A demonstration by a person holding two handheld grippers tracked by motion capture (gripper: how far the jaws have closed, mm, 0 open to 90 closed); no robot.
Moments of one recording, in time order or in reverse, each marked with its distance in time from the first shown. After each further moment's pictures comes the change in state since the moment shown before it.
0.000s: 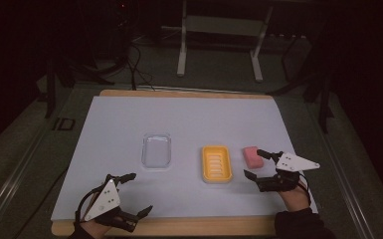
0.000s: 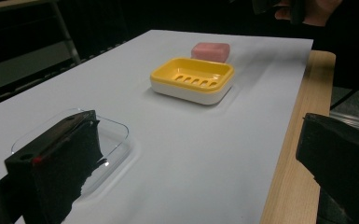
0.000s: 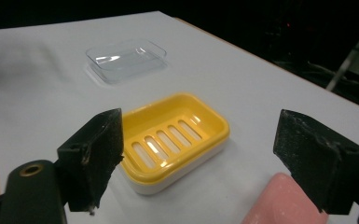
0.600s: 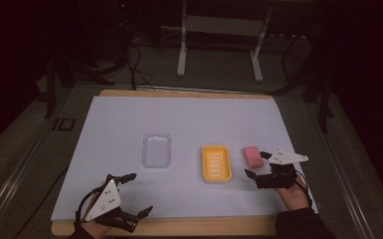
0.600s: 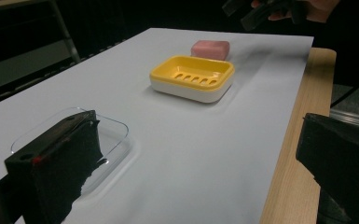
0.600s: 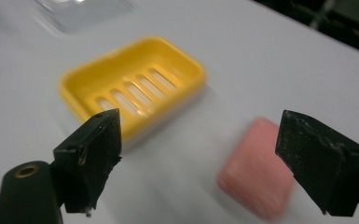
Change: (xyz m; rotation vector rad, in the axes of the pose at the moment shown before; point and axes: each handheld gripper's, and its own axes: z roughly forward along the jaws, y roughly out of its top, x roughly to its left) left arm -0.001 0.000 0.001 0.007 0.000 0.004; right arm -0.010 -0.007 0.013 0.233 -0.111 0.043
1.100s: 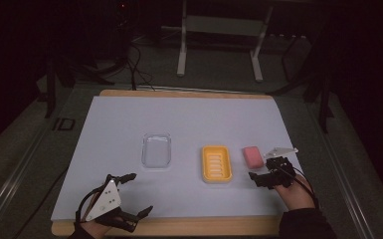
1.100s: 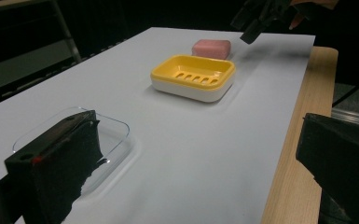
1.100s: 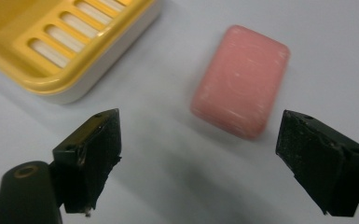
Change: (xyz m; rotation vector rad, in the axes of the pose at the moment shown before) left arm 0.000 0.000 0.000 -0.001 0.006 0.001; right arm -0.006 -0.001 0.012 0.316 -0.116 0.156
